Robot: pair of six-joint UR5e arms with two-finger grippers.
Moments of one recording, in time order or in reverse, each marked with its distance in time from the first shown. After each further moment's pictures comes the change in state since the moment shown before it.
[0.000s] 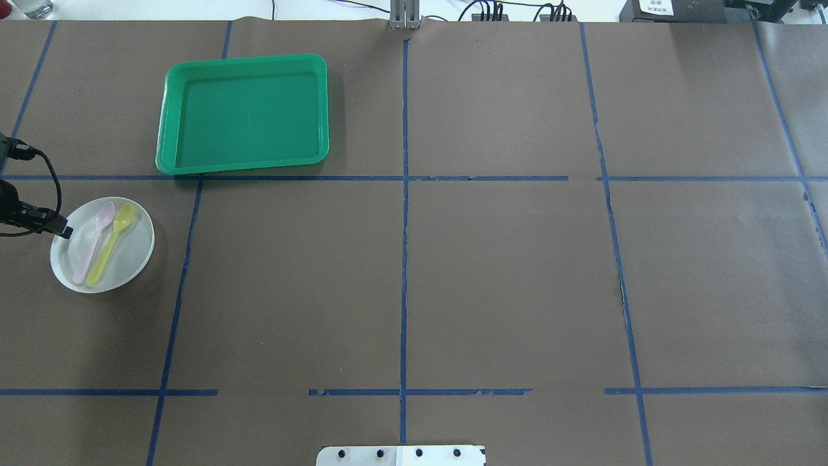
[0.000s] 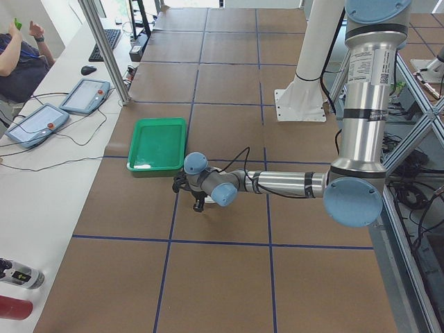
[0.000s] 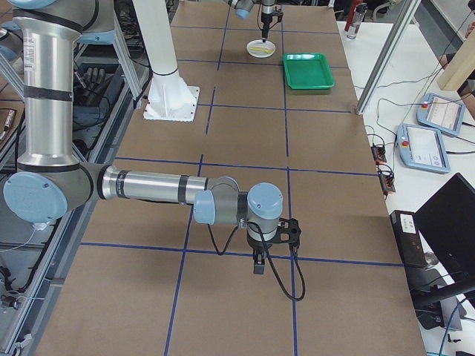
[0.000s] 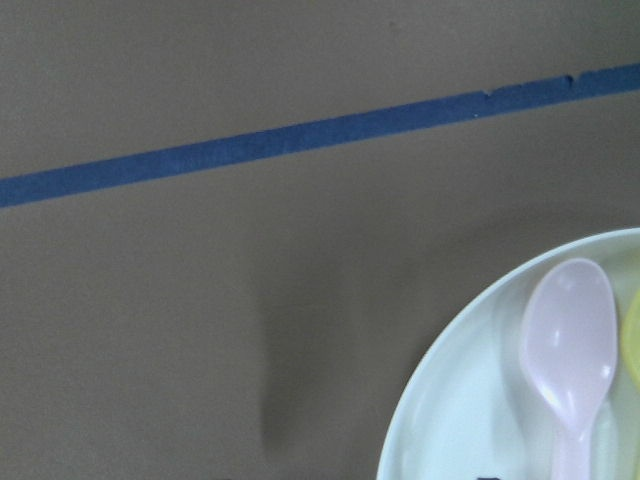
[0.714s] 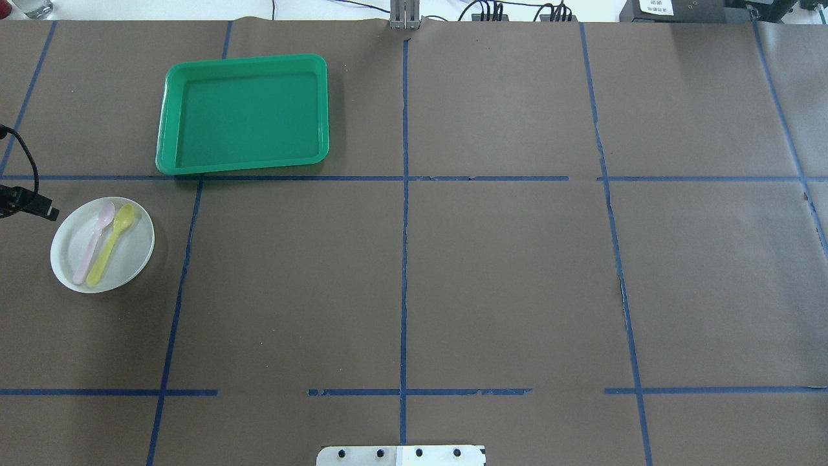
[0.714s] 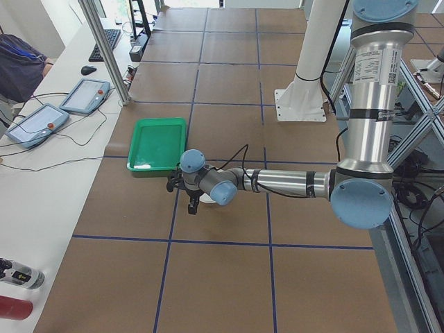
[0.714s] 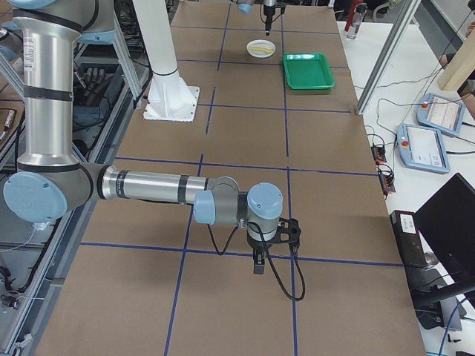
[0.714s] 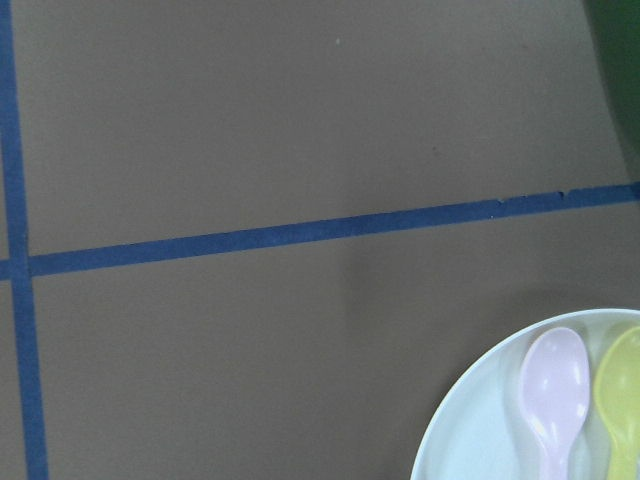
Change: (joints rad) left arm -0.051 0.007 -0.025 0.016 -0.002 -0.004; right arm 0.000 0.000 0.000 0.000 0.000 0.000
